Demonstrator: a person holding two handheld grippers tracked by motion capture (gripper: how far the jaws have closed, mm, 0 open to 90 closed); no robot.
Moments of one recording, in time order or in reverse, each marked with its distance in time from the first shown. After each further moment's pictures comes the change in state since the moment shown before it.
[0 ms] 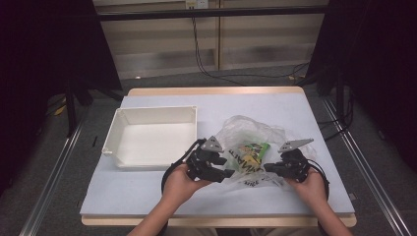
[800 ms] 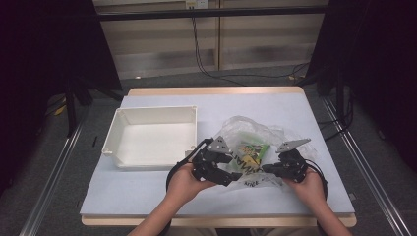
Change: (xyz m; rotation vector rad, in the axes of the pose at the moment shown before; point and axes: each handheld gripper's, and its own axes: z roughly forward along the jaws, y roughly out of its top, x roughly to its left) left arm -0.008 0.016 0.007 -0.023 -0.044 0.074; right arm 0.003 0.001 0.004 0.015 0.022 0.004
